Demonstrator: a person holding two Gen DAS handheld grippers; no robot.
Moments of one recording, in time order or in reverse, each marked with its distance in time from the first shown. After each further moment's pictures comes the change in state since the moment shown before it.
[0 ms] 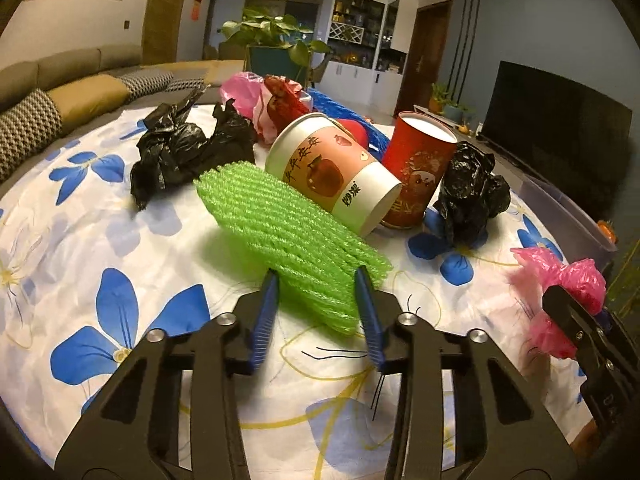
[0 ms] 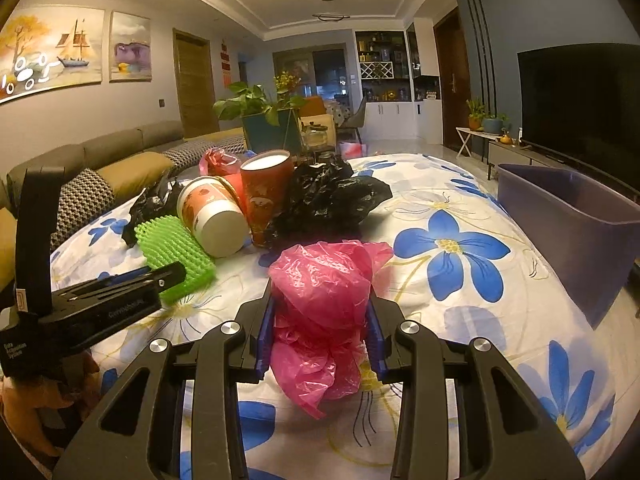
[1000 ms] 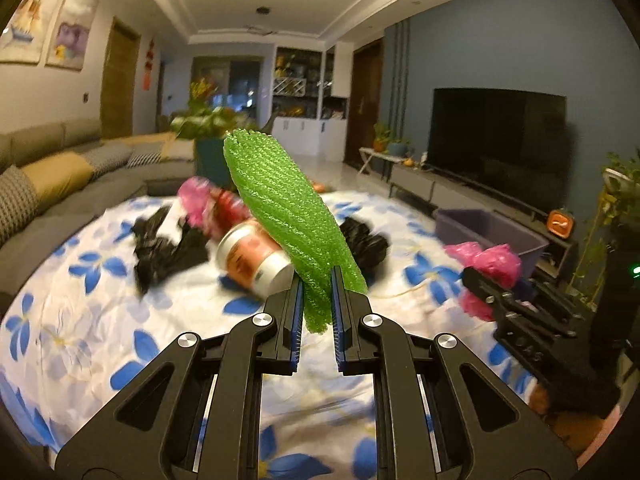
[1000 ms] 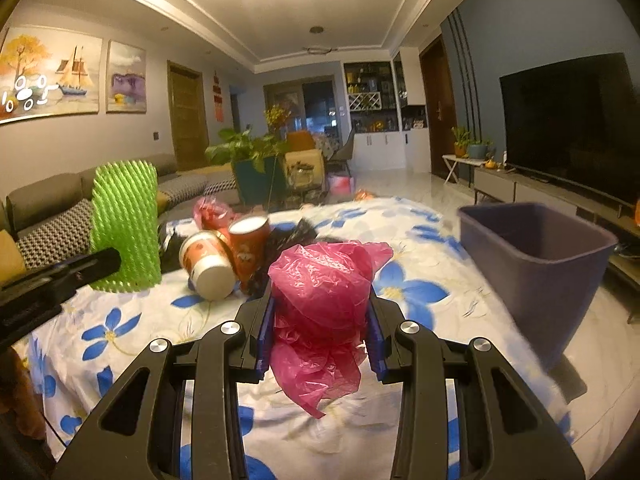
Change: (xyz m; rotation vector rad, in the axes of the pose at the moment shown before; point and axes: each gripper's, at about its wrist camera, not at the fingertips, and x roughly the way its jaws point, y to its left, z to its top) left arm -0.128 -0.062 0.019 0.190 -0.225 -0.145; right arm -0.067 -0.023 0.025 0.021 -0.137 -0.038
